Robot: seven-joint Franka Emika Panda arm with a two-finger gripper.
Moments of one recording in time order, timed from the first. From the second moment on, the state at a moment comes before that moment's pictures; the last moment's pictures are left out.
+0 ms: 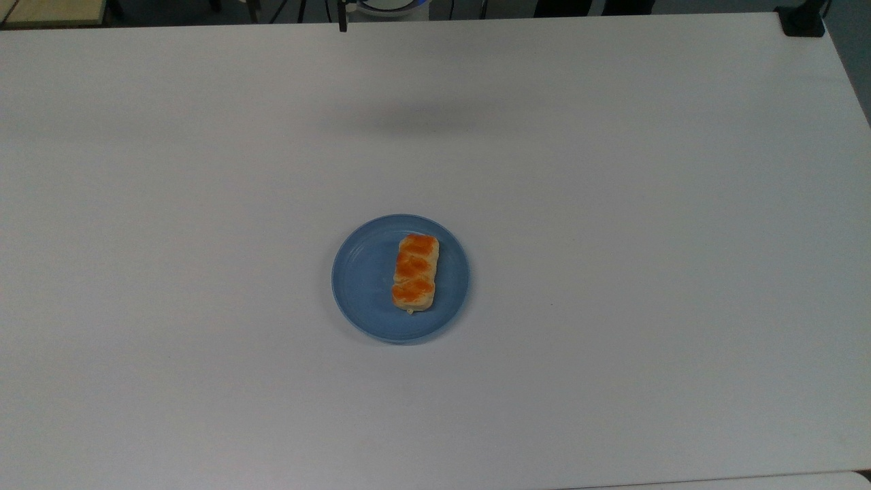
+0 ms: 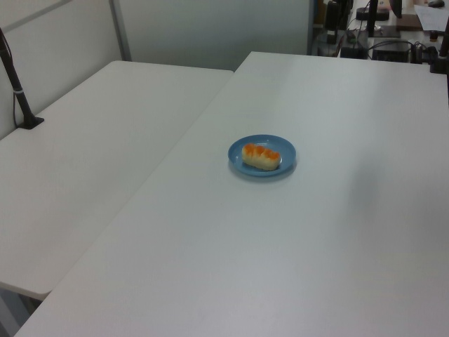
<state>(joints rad) -0.05 0.00 -0.01 -1.57 -0.06 1.64 -0.01</state>
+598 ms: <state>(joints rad) -0.06 0.00 -0.01 -1.57 -0.06 1.64 -0.01</state>
